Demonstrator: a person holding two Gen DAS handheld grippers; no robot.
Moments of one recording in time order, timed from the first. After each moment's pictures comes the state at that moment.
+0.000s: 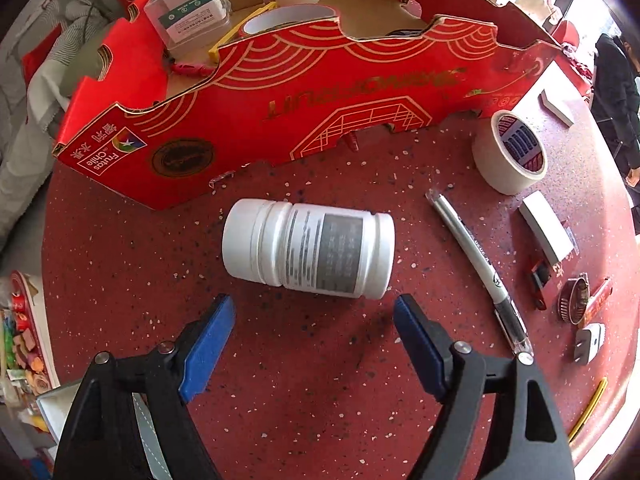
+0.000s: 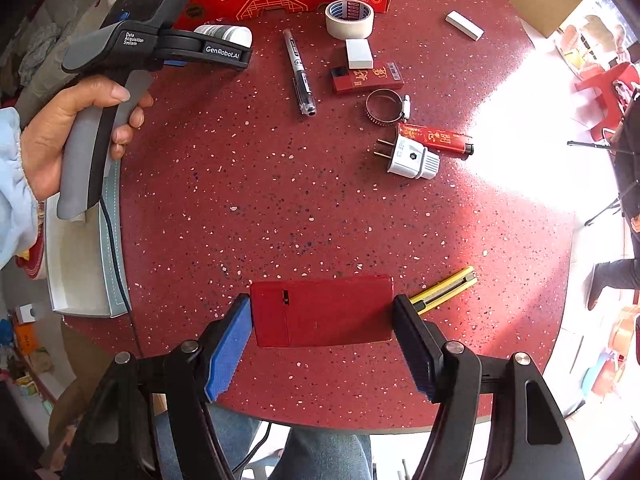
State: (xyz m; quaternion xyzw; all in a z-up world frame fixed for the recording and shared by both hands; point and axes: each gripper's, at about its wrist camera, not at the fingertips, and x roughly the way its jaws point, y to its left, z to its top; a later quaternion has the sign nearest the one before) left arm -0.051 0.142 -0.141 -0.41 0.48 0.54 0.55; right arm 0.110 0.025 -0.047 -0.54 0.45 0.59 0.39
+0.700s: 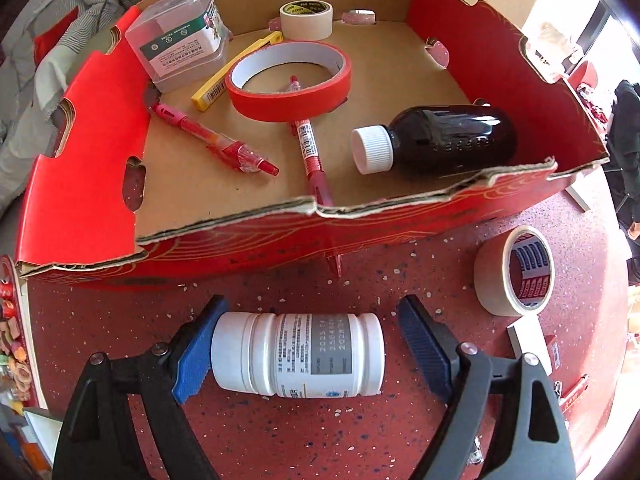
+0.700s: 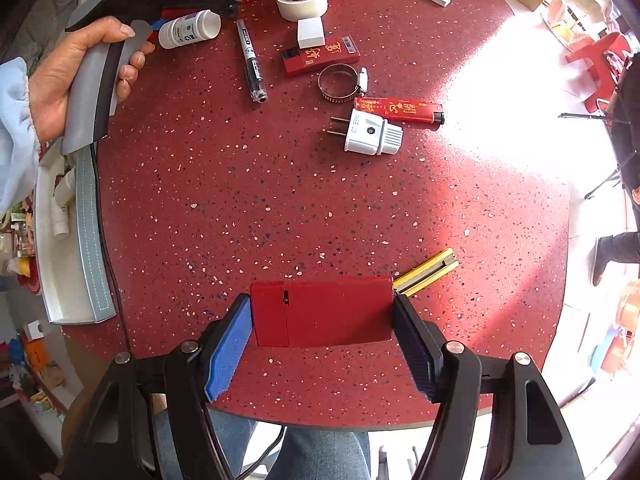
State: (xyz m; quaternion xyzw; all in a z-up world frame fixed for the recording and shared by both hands) left arm -0.035 0.213 -0.136 -0.43 0.44 0.57 0.54; right arm 0.142 0.032 -0.064 -0.54 0.48 0.57 0.40
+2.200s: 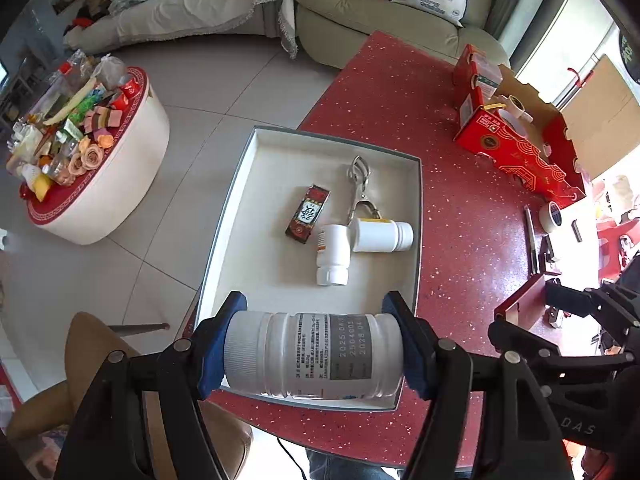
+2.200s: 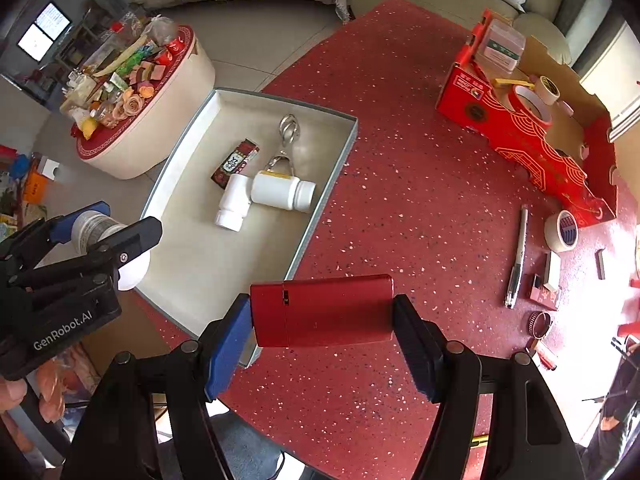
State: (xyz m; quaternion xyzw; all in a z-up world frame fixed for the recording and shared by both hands) left arm -0.225 -0.139 0.026 -0.54 0.27 0.71 0.38; right arm -0.105 -0.003 0.003 -0.59 0.26 0.74 0.21
